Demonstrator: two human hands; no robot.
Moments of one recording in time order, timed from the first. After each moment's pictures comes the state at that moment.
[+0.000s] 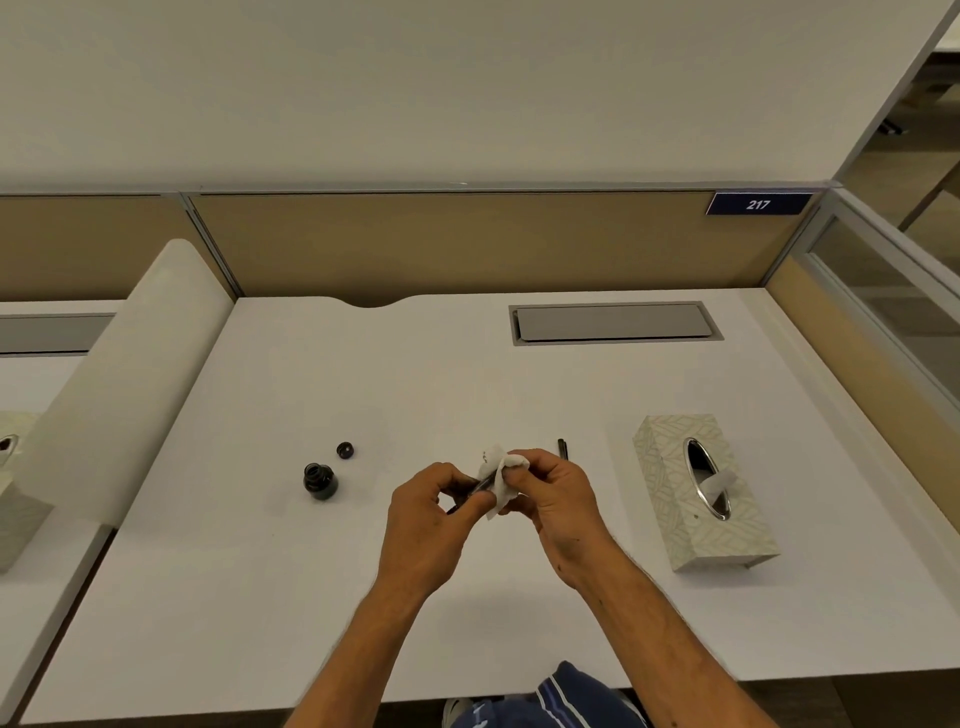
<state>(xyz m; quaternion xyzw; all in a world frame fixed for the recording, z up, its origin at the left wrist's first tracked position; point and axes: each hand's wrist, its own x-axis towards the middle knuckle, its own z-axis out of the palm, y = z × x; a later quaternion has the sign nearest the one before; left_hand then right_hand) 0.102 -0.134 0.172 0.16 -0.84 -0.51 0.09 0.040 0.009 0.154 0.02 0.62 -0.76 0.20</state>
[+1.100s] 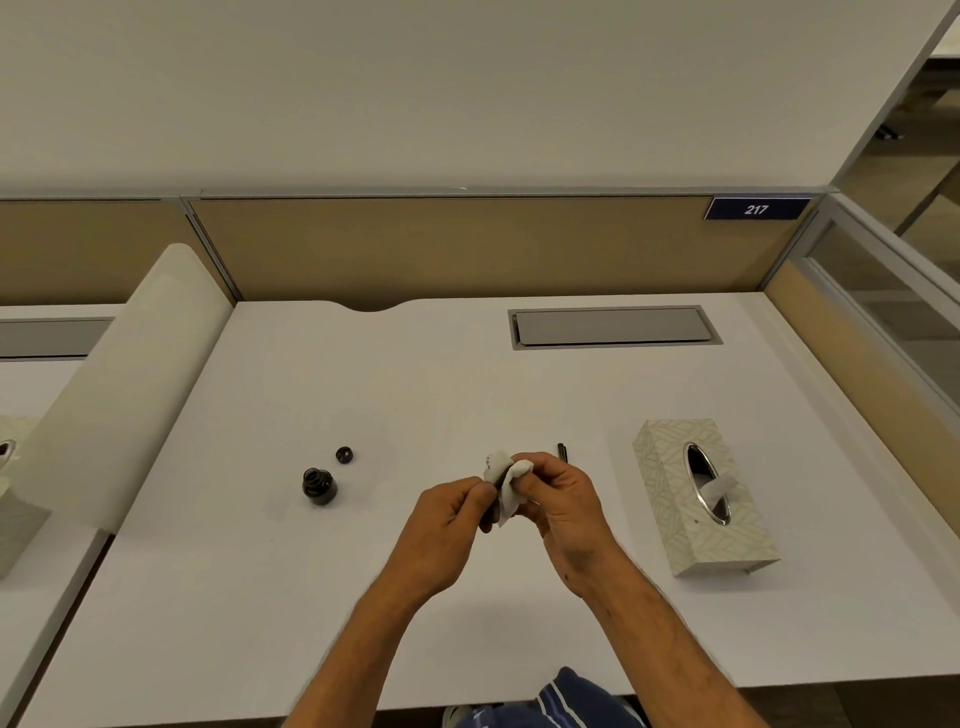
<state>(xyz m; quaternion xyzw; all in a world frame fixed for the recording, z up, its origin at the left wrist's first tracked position) 0.098 -0.131 0.182 0.09 -0.84 -0.53 -0.03 0.044 0.015 0.162 -0.04 0.59 -0.78 0.18</state>
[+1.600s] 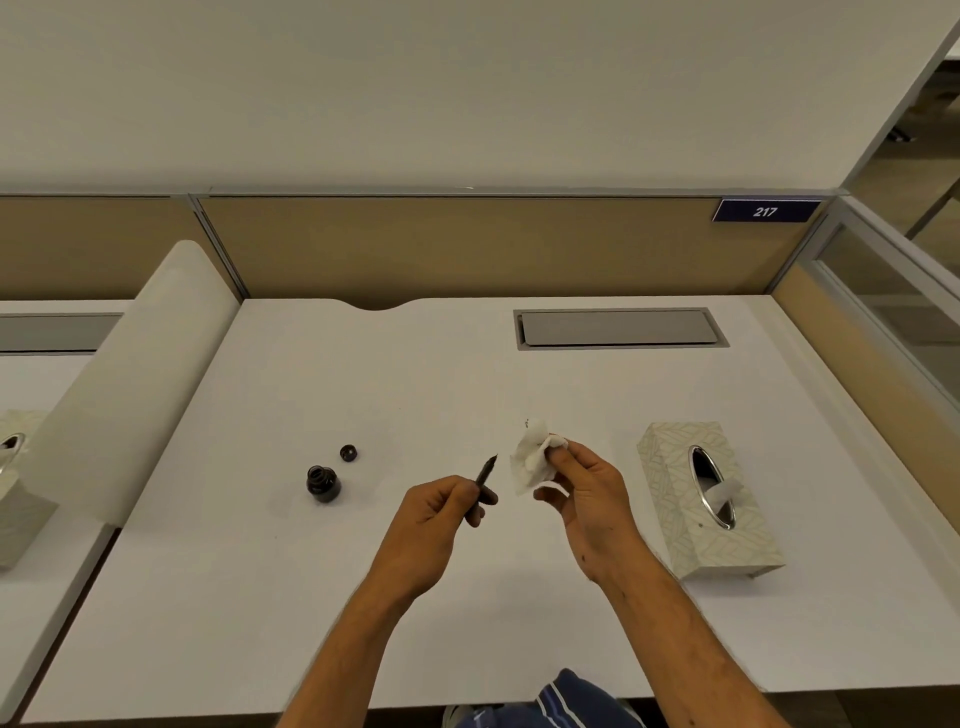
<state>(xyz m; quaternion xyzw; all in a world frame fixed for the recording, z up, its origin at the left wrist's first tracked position) 0.103 -0.146 0.174 0.14 -0.77 -0.61 -0.03 0.025 0.026 0.158 0.09 0.57 -0.80 0.16</state>
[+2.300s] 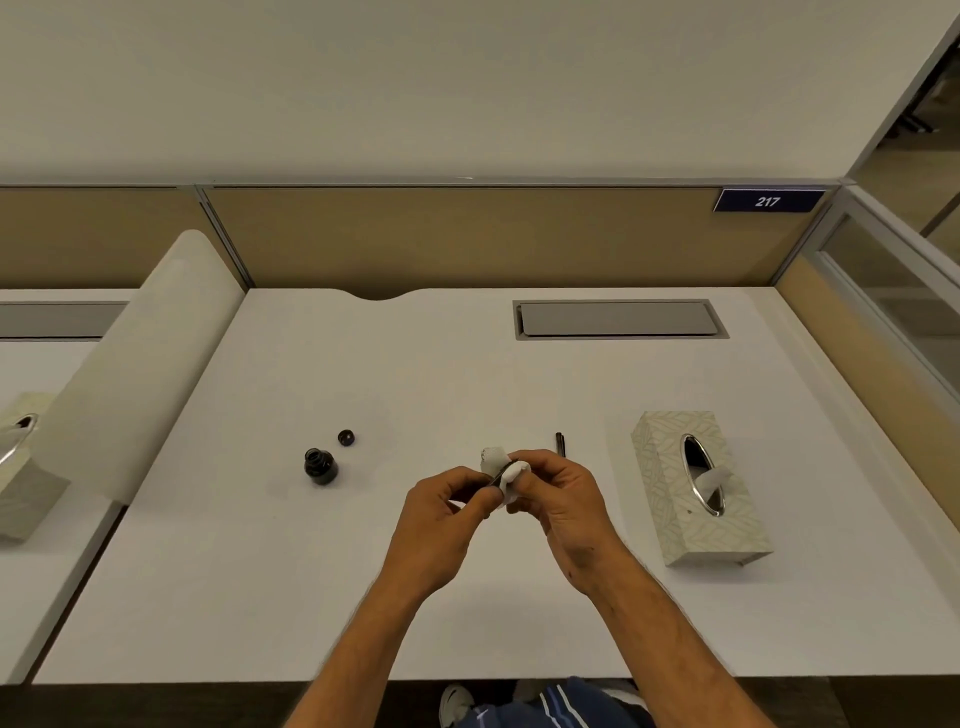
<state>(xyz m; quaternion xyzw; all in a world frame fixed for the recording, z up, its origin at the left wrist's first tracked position) 0.114 -0.107 0.185 0.16 -0.82 -0.56 0.01 0.052 0.037 0.156 -0.04 0.62 -0.76 0.20</state>
